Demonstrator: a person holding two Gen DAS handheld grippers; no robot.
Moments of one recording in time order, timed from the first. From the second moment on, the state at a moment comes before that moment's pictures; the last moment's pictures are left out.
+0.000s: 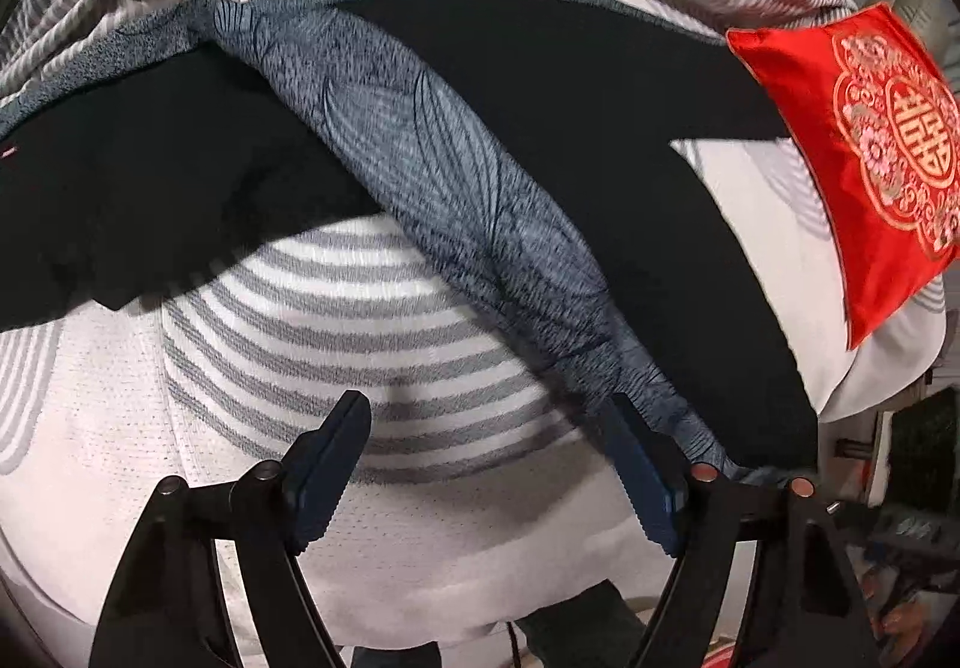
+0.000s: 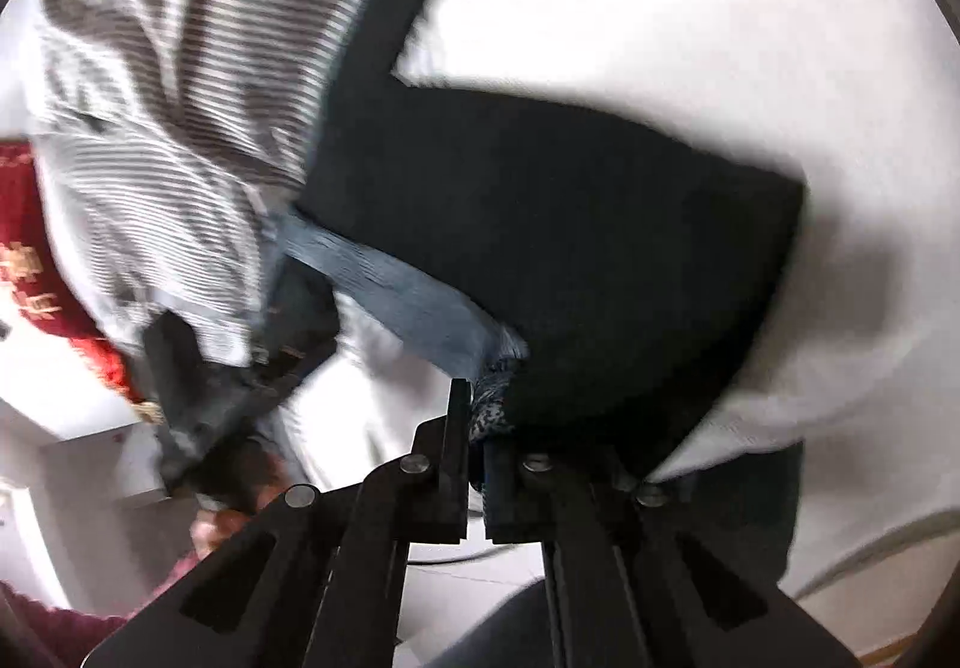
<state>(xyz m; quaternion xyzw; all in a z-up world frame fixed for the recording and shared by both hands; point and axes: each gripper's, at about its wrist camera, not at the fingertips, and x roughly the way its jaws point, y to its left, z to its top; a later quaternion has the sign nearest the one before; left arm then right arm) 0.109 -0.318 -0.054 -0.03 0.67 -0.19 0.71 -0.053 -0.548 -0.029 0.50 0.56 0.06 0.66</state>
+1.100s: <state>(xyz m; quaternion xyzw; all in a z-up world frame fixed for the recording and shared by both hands) 0.240 -0.381 -0.041 -0.02 0.63 -0.11 0.77 0.279 -0.707 -0.004 0.37 0.57 0.04 0.73</state>
